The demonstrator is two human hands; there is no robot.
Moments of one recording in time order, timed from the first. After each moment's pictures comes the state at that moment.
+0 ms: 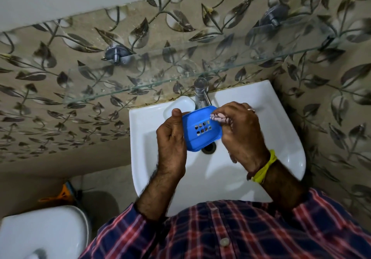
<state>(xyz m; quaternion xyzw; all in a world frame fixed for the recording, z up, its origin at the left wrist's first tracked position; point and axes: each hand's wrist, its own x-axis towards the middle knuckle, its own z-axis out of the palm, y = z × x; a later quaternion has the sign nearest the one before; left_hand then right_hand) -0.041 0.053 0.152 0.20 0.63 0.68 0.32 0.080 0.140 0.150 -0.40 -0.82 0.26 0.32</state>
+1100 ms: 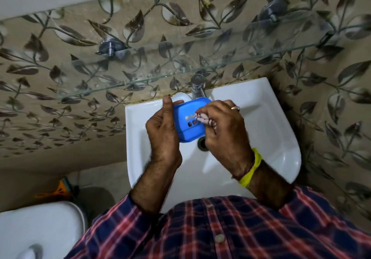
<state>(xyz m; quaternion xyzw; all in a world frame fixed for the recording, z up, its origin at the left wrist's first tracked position) -0.045 0.066 0.154 0.09 0.63 0.71 0.32 0.066 0.124 0.155 -0.36 -0.83 0.23 0.35</state>
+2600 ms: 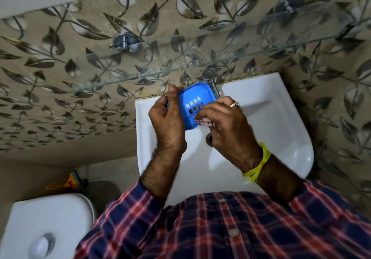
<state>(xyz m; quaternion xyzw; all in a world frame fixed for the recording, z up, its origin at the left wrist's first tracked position) -0.063 0.071 0.156 0.11 0.62 0.74 0.24 0.060 0.112 0.163 -0.25 -0.88 0.23 0.33</state>
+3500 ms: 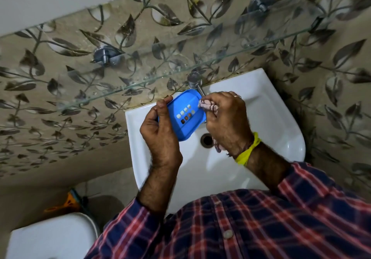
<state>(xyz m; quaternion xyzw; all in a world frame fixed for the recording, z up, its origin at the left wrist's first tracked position) -0.052 0.062 0.143 0.14 0.60 0.75 0.22 0.054 0.133 0.153 -0.45 -0.79 0.24 0.34</state>
